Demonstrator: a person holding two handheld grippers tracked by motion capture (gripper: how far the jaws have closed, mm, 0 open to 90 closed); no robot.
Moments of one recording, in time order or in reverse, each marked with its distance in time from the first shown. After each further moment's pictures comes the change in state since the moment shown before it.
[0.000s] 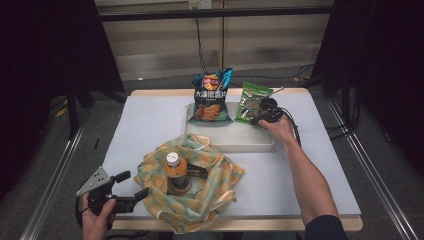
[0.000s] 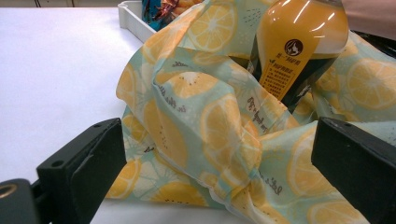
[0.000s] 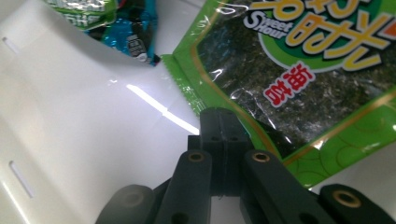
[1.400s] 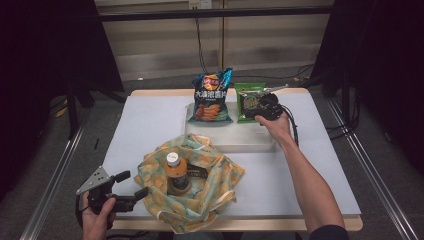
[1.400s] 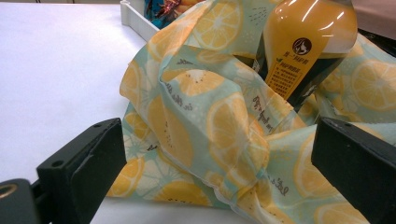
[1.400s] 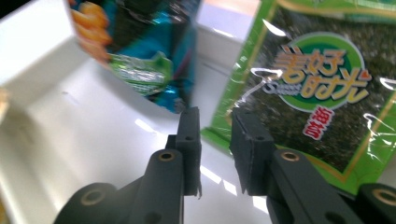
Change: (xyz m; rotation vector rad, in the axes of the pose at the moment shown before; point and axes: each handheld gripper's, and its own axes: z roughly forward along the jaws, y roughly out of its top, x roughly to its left) left arm 0.003 -0.001 0.001 0.001 0.000 -0.016; right arm 0.025 0.008 -0.027 -0.210 0.020 -0.021
